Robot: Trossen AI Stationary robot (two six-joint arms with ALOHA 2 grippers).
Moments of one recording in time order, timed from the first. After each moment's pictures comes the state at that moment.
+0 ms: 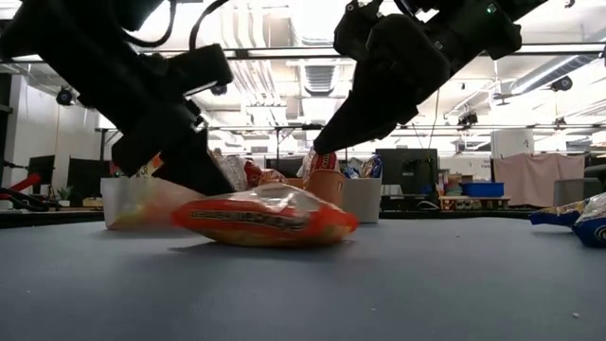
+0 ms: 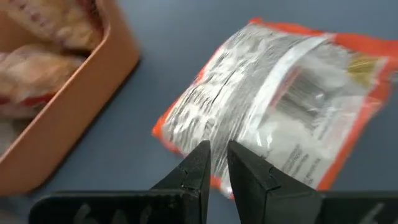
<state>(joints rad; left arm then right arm) -0.46 1.74 0.84 -0.11 -0.68 -0.48 0.24 1.71 0.93 0.13 0.20 0.16</state>
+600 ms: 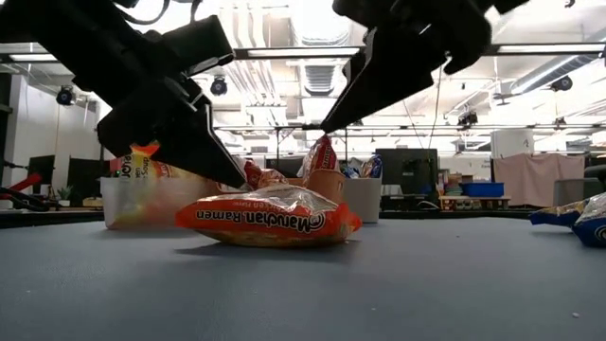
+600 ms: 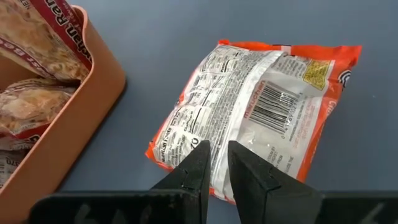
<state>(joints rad) -0.48 1.71 0.86 -0.08 -0.67 -0.37 0.31 1.70 1.08 -0.15 0.22 0.04</state>
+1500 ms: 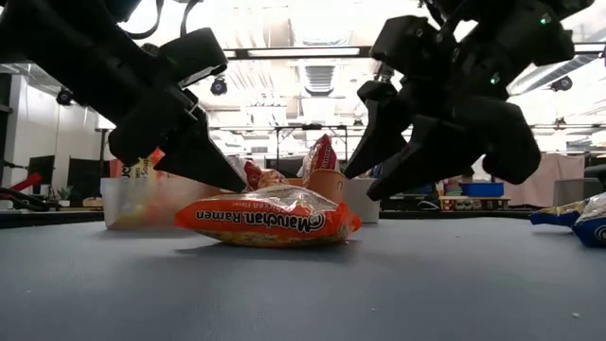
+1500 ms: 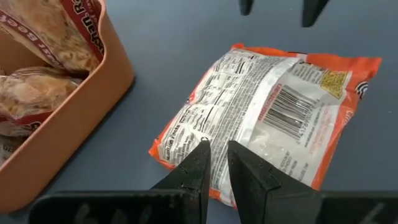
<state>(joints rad) -0.48 1.72 0.79 0.05 -0.72 -0.43 0.35 1.72 0.85 0.10 0.32 -0.29</state>
